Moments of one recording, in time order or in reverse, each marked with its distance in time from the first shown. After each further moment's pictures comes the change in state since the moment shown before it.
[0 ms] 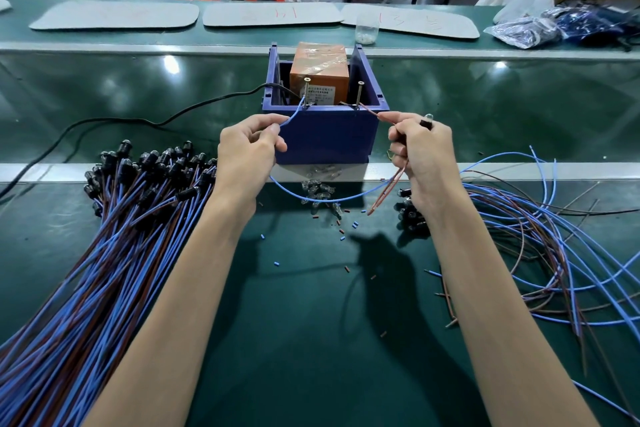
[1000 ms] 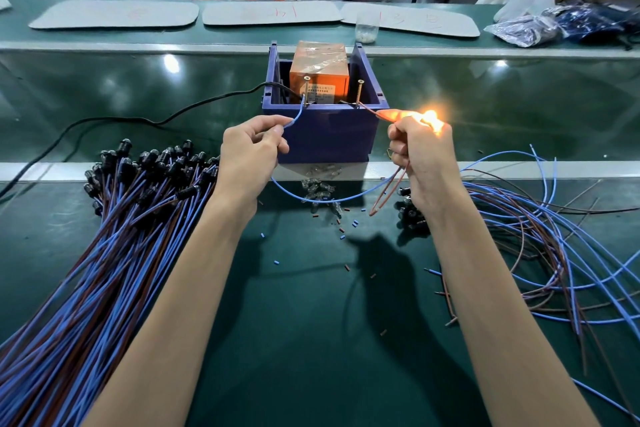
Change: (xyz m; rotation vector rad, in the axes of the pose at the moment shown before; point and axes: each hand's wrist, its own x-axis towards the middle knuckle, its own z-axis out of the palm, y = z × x) left_hand 0.001 -0.004 0.000 0.011 -0.040 0.006; right_hand -0.001 -0.001 -0.001 -0.061 0.014 -0.031
